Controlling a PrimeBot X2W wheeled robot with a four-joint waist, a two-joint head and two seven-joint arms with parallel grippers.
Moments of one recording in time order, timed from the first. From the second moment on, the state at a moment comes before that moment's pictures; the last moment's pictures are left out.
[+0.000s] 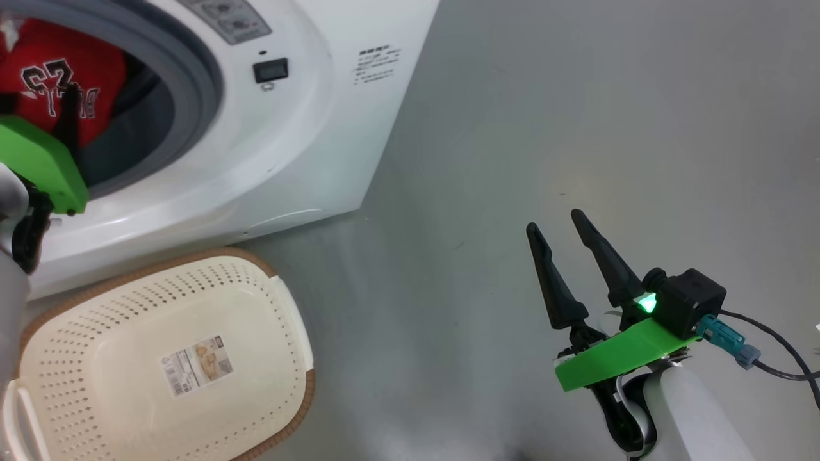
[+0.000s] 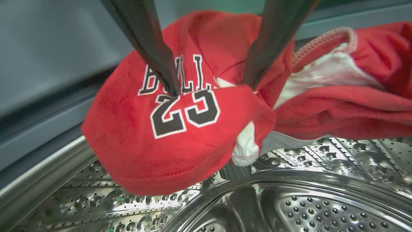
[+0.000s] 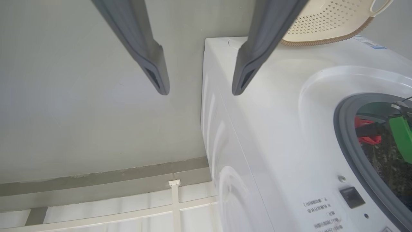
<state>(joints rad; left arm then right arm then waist) -1.15 0.38 -0.63 1.14 -0.67 -0.13 -0.05 -0.29 -0.06 0.18 0.17 0.33 0.13 -0.25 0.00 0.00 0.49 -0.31</state>
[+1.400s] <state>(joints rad) -0.84 0.37 -0.48 0.80 -0.78 -0.13 -0.25 -0.23 -0.06 0.11 0.21 0.29 0.13 -0.25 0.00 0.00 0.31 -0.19</state>
